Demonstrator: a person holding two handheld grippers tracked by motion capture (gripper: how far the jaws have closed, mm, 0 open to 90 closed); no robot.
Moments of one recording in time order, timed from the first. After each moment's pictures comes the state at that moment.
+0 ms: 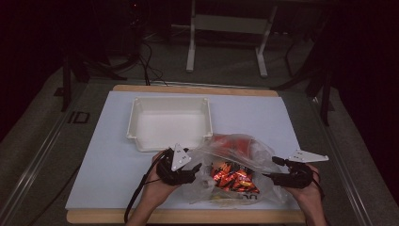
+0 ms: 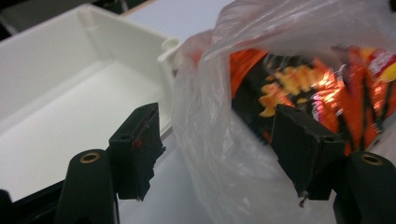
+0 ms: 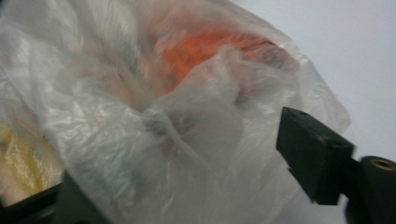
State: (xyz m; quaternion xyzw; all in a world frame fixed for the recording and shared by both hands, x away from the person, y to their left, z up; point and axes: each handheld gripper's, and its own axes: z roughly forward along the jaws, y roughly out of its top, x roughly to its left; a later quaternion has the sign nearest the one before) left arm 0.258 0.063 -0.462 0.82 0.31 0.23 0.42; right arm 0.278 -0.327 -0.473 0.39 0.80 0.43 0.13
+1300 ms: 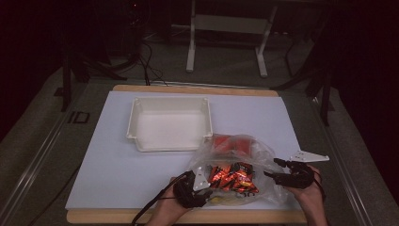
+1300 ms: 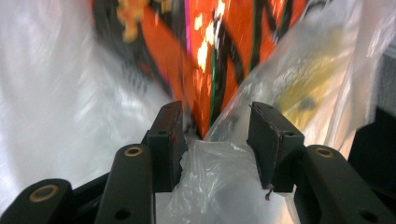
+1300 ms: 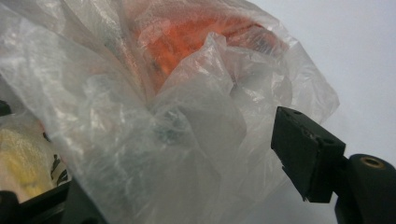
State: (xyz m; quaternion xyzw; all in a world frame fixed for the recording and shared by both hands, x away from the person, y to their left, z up) left arm 0.227 0.021 -0.509 0.89 0.26 0.12 0.35; right arm 0.281 -0.336 -0.481 0.41 0.80 0.42 0.12
